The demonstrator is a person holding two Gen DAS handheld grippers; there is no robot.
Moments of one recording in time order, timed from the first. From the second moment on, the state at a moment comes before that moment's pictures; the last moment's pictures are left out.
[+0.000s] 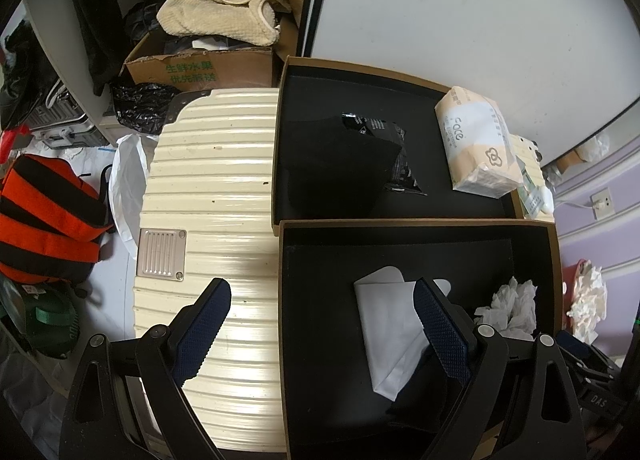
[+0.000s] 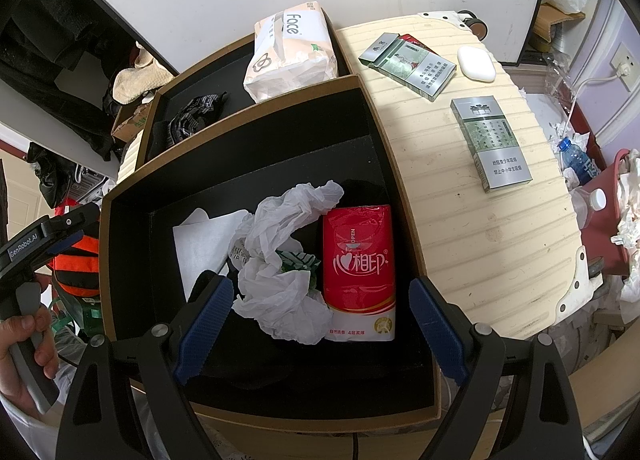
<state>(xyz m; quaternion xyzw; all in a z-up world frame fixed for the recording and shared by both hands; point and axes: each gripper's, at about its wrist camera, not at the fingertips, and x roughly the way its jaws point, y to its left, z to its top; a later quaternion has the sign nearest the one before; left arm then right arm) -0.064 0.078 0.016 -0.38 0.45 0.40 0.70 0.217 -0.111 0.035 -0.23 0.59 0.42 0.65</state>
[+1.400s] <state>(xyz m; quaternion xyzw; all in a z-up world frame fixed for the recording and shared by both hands) -0.064 0.080 0.018 -0.39 0.45 0.40 0.70 0.217 -0.108 0.033 -0.23 0.59 0.42 0.65</state>
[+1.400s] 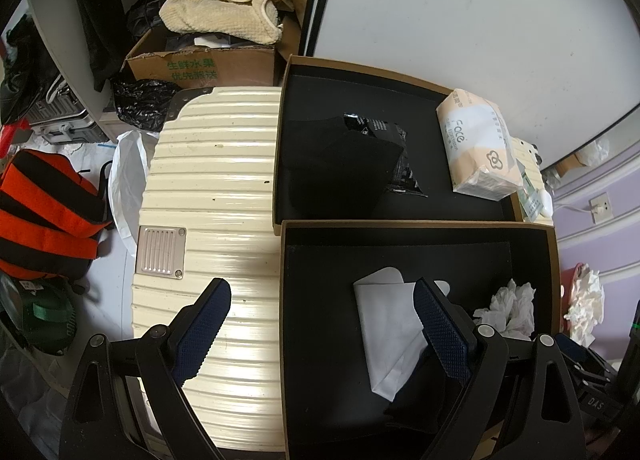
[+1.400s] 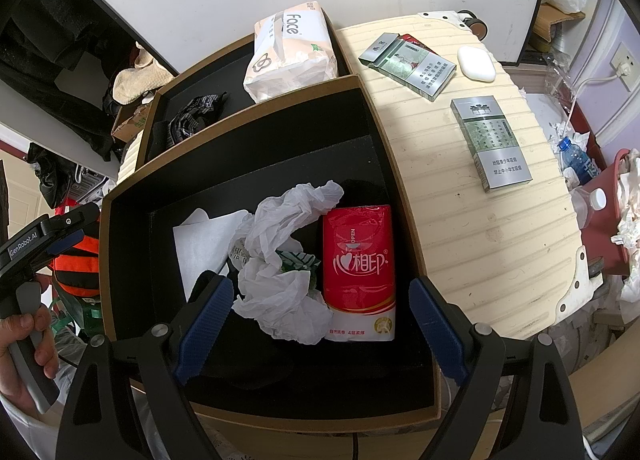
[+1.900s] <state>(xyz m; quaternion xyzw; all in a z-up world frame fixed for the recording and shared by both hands) -0.065 0.080 0.018 -0.39 0.45 0.40 0.70 0.217 -0.107 0.033 -0.23 0.59 0.42 0.65</state>
